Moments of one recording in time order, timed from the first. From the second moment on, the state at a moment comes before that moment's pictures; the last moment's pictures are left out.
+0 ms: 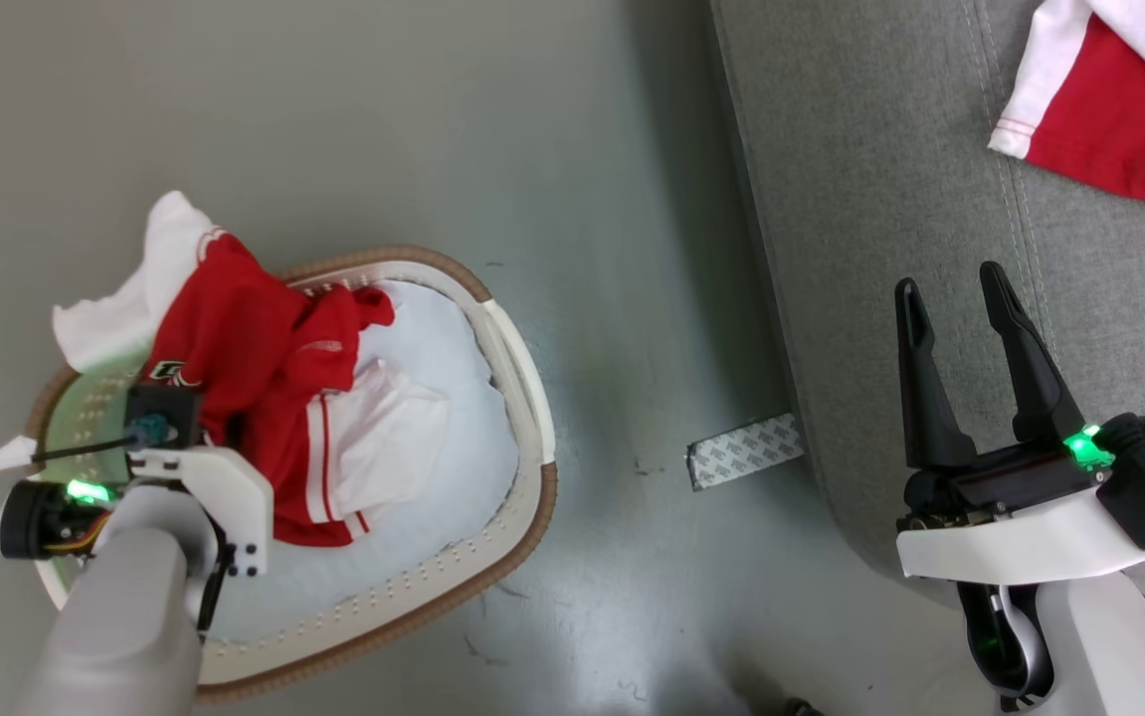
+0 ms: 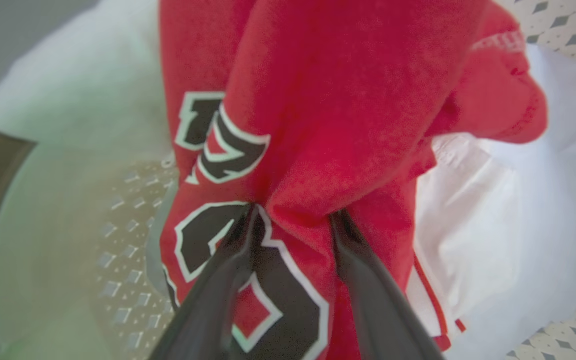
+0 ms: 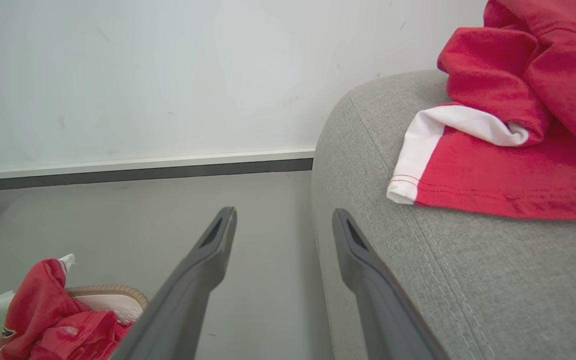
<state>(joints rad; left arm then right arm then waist) -0.72 0.26 -0.20 1.05 -0.07 0.02 -0.10 -0.37 -0.05 0.17 0.08 0.35 0.13 -0.26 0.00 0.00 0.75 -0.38</state>
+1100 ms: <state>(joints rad) -0.42 0.08 -0.24 0.51 -0.27 -0.11 -0.14 -0.16 -0.05 0.19 0.20 0.28 0.13 -0.26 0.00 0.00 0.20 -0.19</state>
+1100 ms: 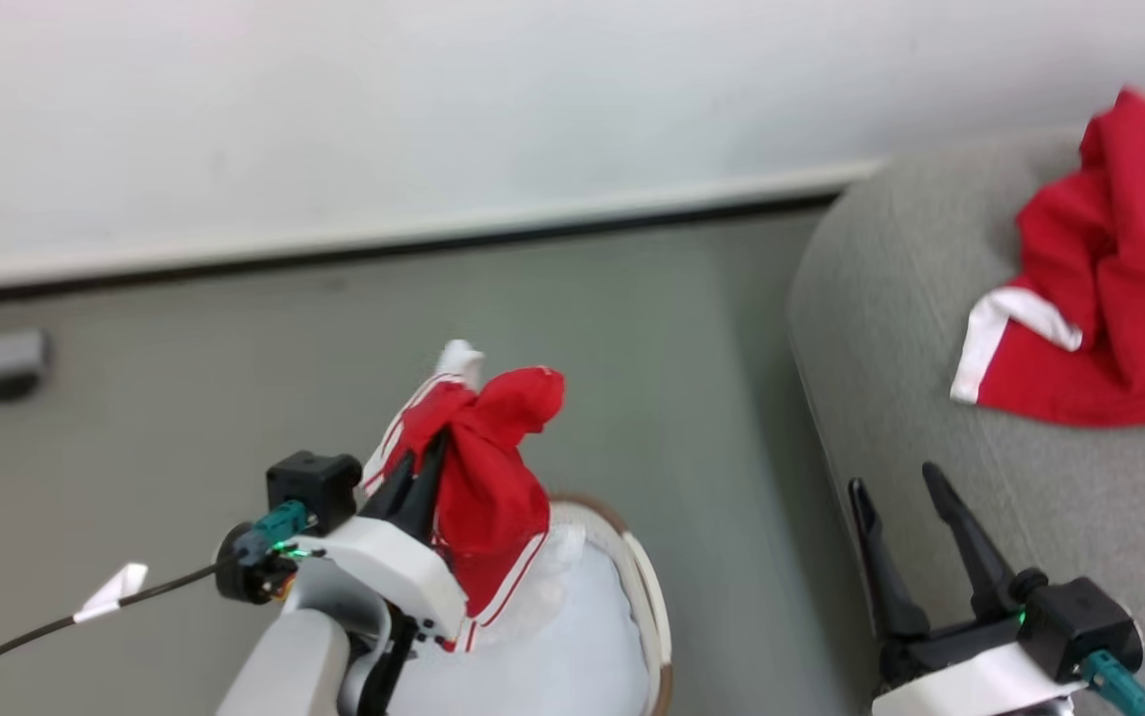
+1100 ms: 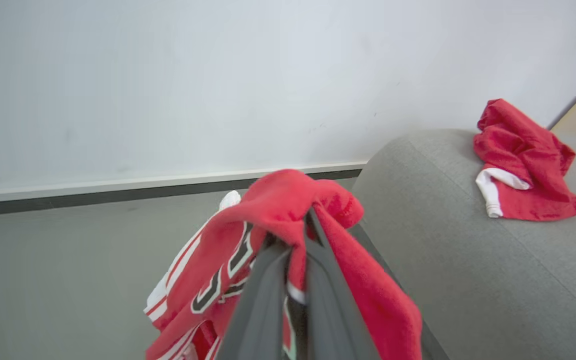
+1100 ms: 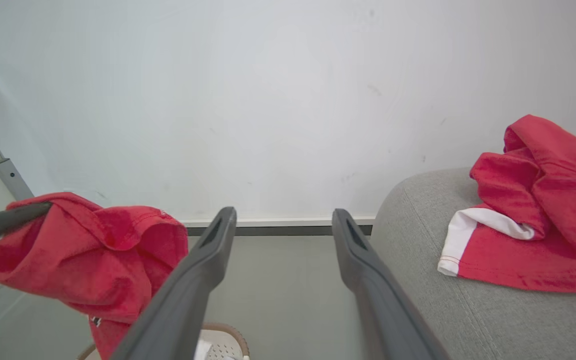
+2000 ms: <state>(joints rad) -0.29 0.10 -0.28 -0.12 -0.34 -0.04 0.17 -0.16 -0.05 0.52 0.17 0.11 0.13 -0.26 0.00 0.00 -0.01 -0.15</state>
